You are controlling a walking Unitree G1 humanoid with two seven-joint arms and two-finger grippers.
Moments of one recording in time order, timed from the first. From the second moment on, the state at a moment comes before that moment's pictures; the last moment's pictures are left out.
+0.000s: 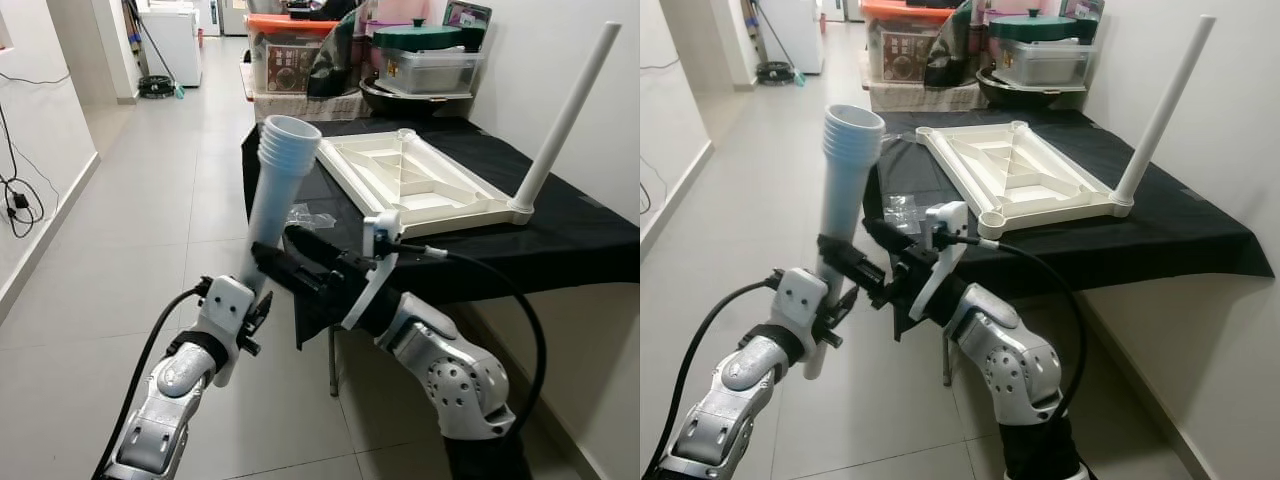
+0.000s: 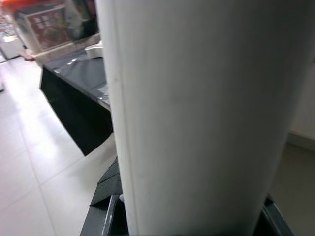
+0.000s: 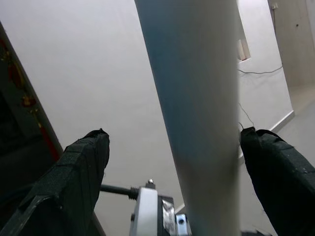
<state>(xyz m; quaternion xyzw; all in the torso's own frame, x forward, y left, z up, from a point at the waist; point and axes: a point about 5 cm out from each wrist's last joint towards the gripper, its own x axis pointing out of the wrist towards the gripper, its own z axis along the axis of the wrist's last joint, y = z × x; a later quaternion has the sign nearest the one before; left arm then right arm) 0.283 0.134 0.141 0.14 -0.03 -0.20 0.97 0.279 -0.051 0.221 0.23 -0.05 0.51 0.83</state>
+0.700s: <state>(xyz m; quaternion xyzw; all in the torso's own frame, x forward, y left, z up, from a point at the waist) 0.270 0.121 0.134 0.17 0.00 -0.33 0.93 0.292 -0.043 0.226 0.25 -0.07 0.46 0.85</state>
